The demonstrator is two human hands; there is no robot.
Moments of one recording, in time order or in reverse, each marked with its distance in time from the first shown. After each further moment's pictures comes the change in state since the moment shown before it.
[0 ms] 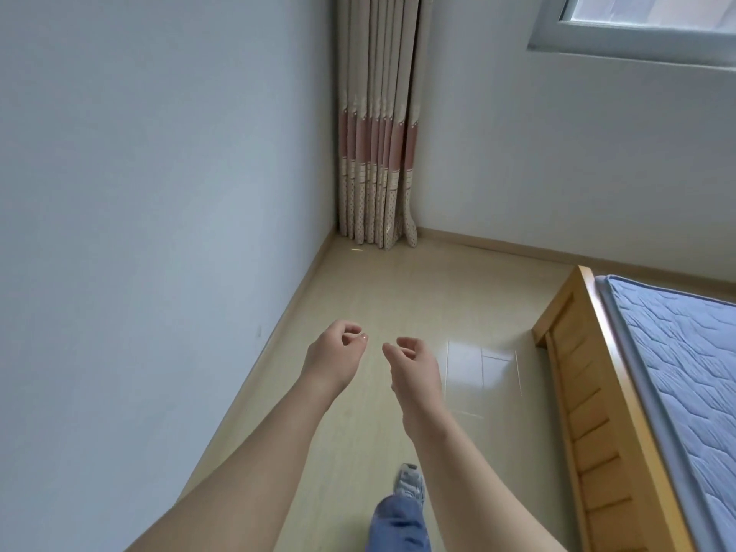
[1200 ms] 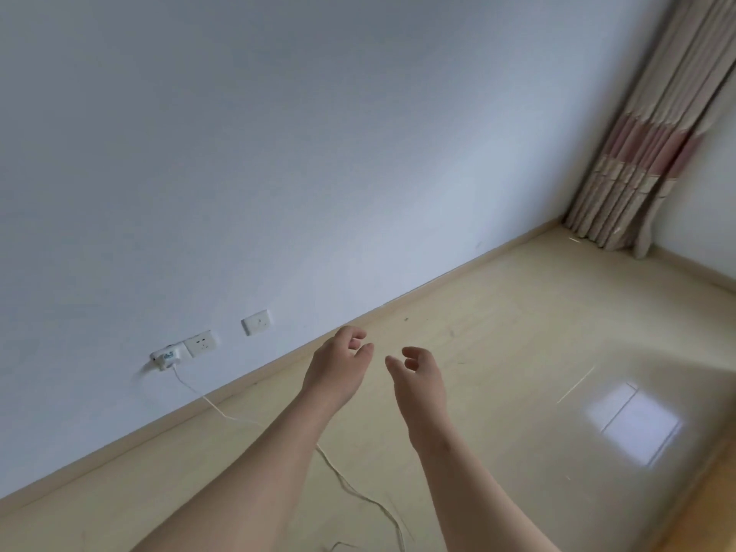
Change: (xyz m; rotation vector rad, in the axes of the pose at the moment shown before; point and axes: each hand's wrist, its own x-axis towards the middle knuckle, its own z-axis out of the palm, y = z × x) left_hand -0.779 -0.208 0.005 0.058 0.630 -0.312; right_hand -0.637 0.312 -0.163 -0.335 -0.668 -0.208
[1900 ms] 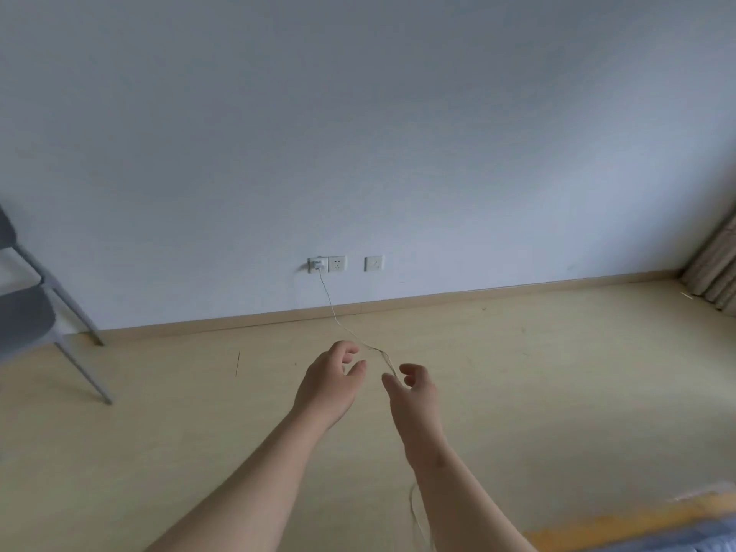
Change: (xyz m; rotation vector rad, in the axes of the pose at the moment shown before) left_hand -0.458 -0.121 -0.019 -0.068 0.326 -0.166; right_hand -0.400 0.135 -0.056 -0.164 -0.356 -0.110
